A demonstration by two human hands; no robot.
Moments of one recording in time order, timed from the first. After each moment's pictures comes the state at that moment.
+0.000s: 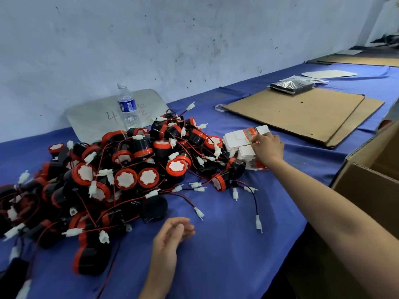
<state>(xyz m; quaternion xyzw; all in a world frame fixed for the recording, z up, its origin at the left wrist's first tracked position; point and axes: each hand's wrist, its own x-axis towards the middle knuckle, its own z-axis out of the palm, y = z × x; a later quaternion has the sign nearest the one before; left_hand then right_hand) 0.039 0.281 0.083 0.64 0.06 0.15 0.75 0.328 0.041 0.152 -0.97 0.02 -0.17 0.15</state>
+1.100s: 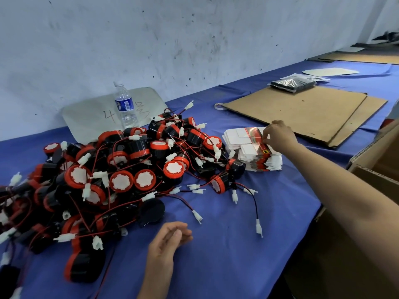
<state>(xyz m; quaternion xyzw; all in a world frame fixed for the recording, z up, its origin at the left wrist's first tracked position) 0.040 0.283 0.081 0.66 0.06 0.15 0.74 0.359 0.000 0.185 -0.99 -0.10 -0.12 0.04</state>
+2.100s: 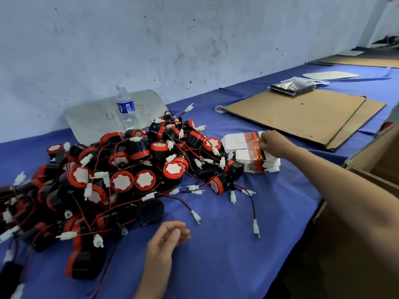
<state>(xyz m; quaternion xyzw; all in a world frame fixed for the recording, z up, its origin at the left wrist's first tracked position) 0.037 0.282 0.087 0.66 0.05 0.14 0.74 0.339 0.003 0.192 -0.98 -0.16 -0.05 0.12</state>
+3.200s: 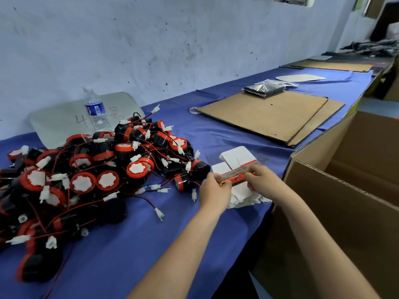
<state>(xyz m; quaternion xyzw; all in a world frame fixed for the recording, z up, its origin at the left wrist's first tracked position) 0.150 0.099 0.166 0.84 0.13 0.04 0.52 0.183 -0.037 0.182 -0.89 -0.02 0.05 0.45</state>
